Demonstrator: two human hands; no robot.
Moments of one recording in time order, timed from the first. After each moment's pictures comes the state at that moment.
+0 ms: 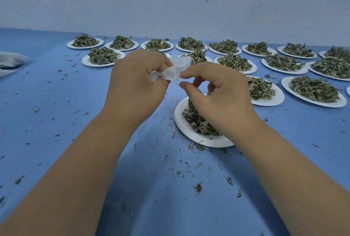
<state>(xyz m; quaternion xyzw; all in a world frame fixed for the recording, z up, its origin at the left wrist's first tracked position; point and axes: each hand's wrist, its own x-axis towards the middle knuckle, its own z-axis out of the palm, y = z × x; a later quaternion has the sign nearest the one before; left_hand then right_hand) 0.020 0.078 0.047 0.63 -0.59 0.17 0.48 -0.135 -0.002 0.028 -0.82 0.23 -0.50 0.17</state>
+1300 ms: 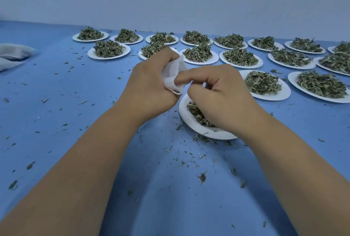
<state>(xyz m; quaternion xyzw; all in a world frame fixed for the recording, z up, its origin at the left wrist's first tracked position) 0.023 0.072 0.025 0.64 -0.60 0.02 0.48 -0.139 0.027 0.048 -0.83 0.23 -0.35 0.36</state>
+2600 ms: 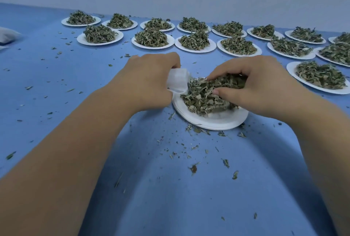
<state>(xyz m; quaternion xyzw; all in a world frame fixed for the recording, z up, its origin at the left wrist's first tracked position) 0.023 0.065 0.033 0.74 -0.65 0.03 0.18 -0.201 -0.033 0.044 -0.91 0.30 -0.23 0.17</state>
